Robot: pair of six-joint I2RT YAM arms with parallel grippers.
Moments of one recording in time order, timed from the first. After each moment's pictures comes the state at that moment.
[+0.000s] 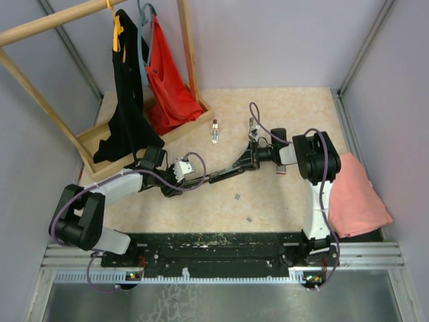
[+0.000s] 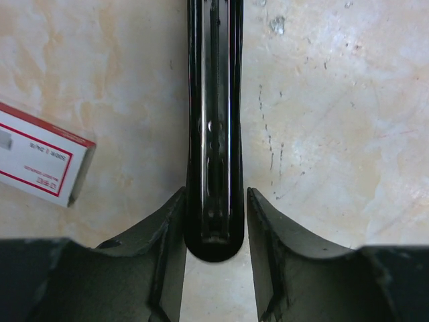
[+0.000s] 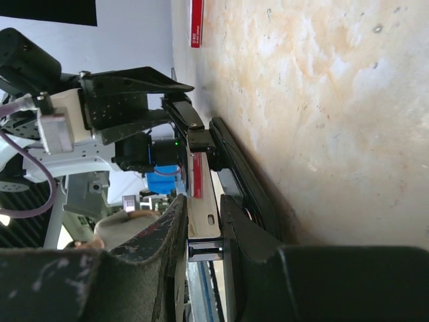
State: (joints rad) left arm -0.37 1.43 0.67 -0.27 0.49 0.73; right arm 0.18 2.17 1.03 0.38 -1.29 0.71
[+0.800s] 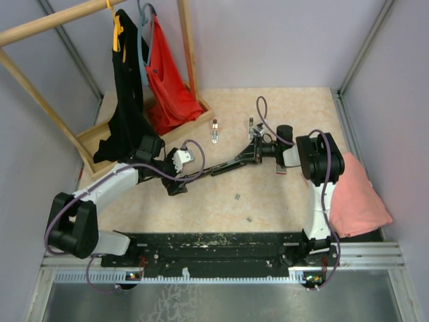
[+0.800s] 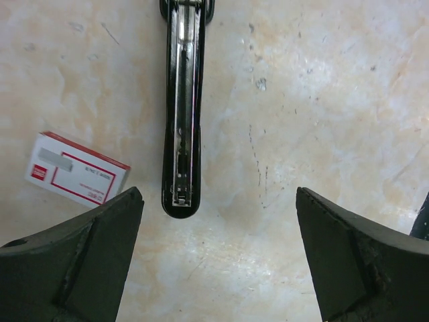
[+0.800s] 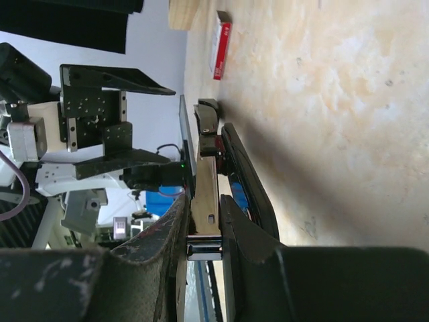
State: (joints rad) left arm -0.36 1.38 0.79 -0.42 0.55 0.70; right arm 0.15 2.14 0.98 0.65 -1.26 0.89
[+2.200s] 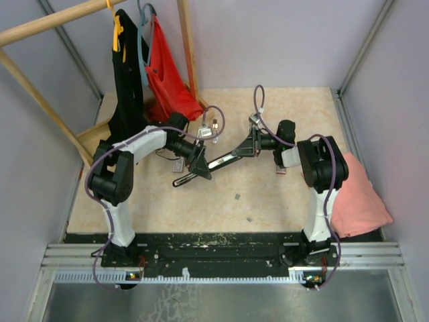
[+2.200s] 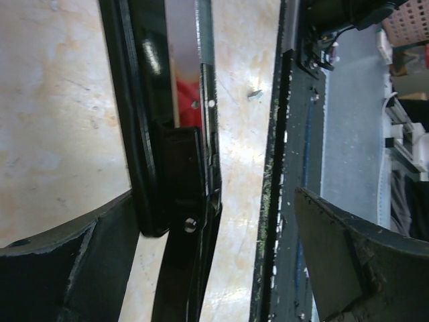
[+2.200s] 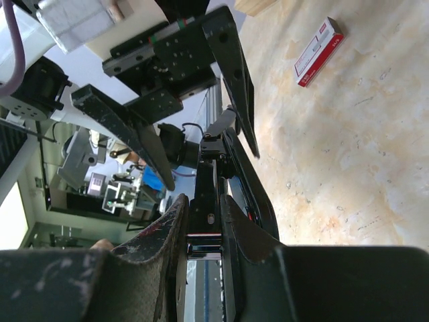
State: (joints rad) left arm -0.40 1.92 1.38 -0.77 1.09 0.47; right arm 0.21 2.03 0.93 1.11 -1.36 1.18
